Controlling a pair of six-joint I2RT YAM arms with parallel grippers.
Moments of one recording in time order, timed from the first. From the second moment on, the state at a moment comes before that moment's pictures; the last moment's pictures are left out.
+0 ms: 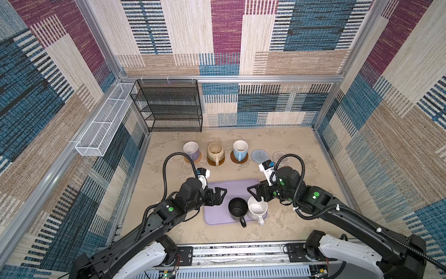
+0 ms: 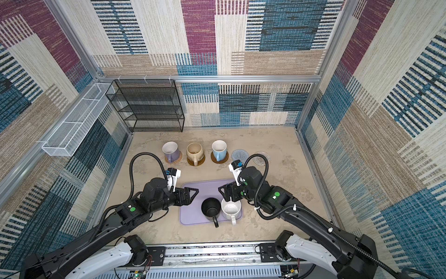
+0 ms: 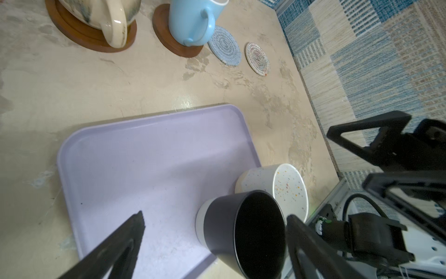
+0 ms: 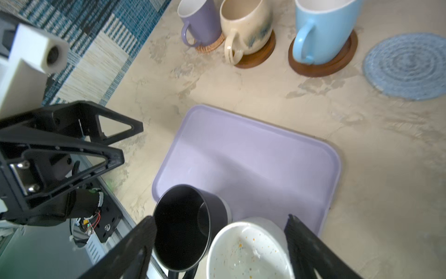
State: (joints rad) left arm -0.71 0.85 0.59 -0.31 0.11 -0.66; right arm 0.83 0.97 0.80 -0.50 -0.07 0.45
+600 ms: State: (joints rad) left arm -0.71 0.86 0.56 -0.26 0.25 -0.66; right arm 1.28 1.05 0.75 -0.61 0.13 0.73
